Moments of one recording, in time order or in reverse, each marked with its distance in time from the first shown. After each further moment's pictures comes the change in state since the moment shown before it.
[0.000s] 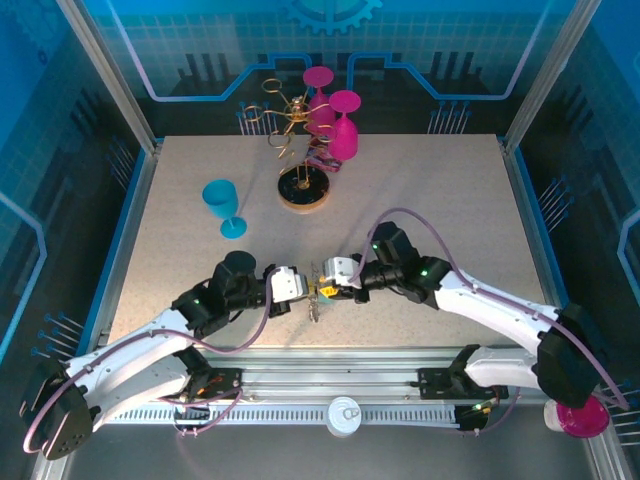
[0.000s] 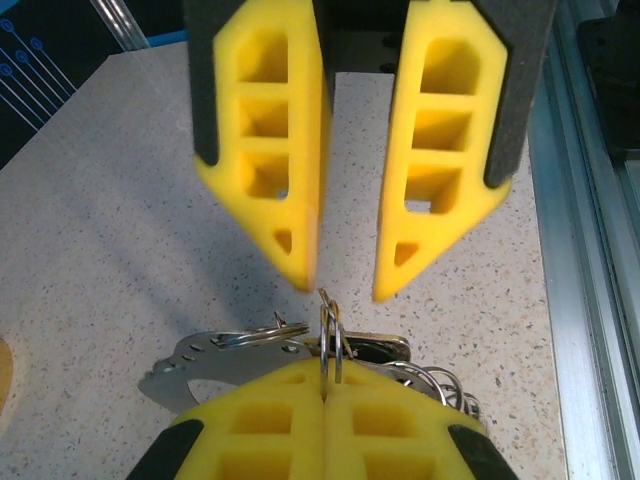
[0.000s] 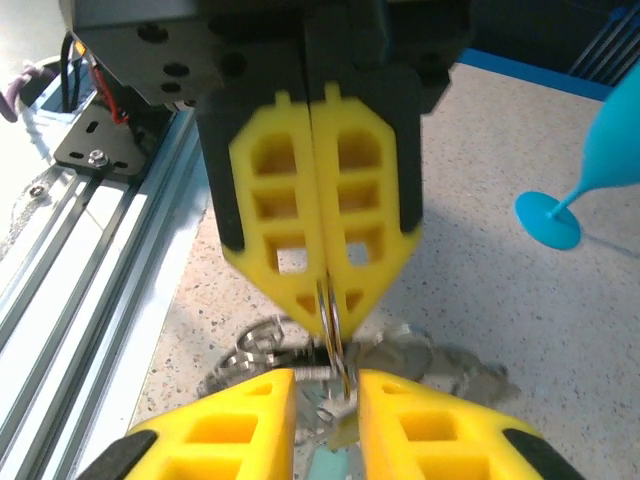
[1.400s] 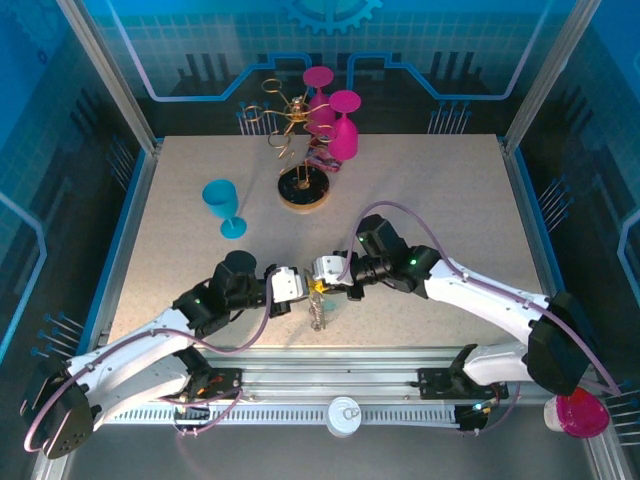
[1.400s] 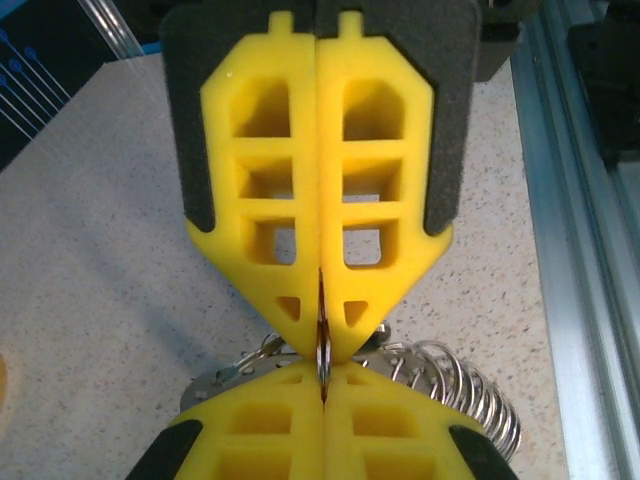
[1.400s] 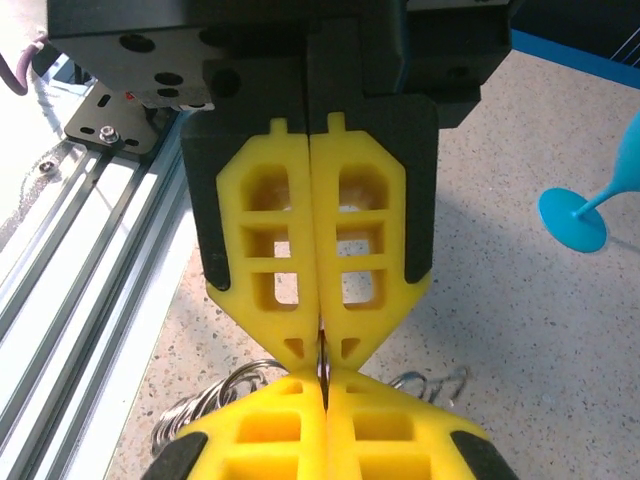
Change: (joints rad) left arm 0.000 0.011 -0.004 0.015 0.018 0.004; right arm 0.051 0.102 0.171 -0.195 0.041 -0.100
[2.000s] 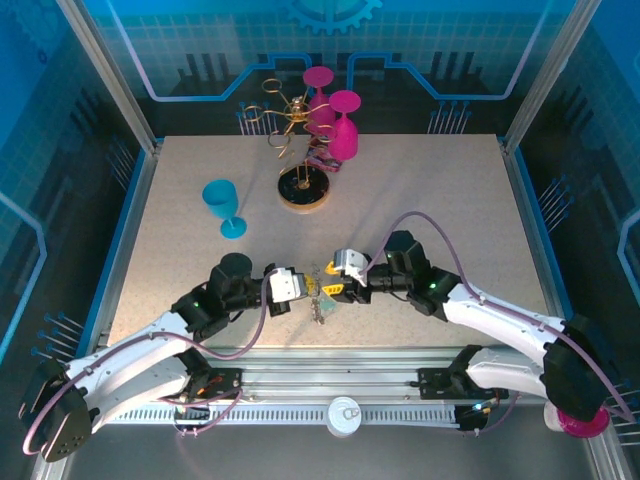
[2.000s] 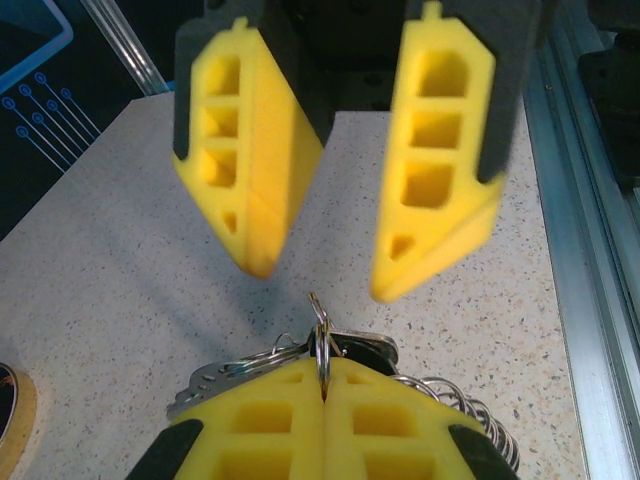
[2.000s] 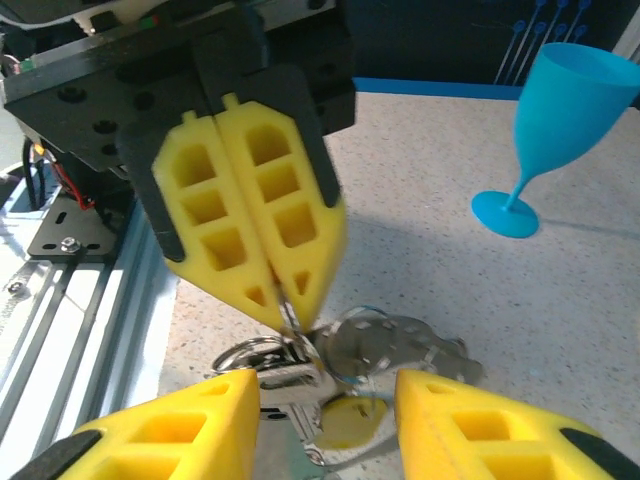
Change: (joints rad) left arm 0.000 -0.027 -0.030 0.091 -0.003 -0.001; right arm -0.051 -0.166 -0.287 0.416 -0.002 0.363
